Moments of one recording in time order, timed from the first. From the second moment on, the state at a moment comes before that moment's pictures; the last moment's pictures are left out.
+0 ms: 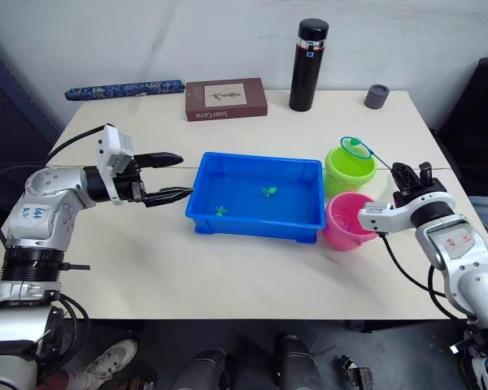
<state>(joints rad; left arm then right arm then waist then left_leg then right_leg) -0.71 0.67 0.06 0.25 -0.38 0.32 -1.10 -0.20 -1.05 0.07 -0.19 -1.09 0.11 0.25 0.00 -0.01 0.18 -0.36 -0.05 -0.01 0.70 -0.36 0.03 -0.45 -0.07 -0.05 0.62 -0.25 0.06</state>
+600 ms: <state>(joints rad) -0.71 0.67 0.06 0.25 -0.38 0.33 -1.09 -0.21 -1.02 0.07 -0.17 -1.05 0.11 0.29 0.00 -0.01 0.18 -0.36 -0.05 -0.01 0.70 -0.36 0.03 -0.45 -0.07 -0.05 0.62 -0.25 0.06</state>
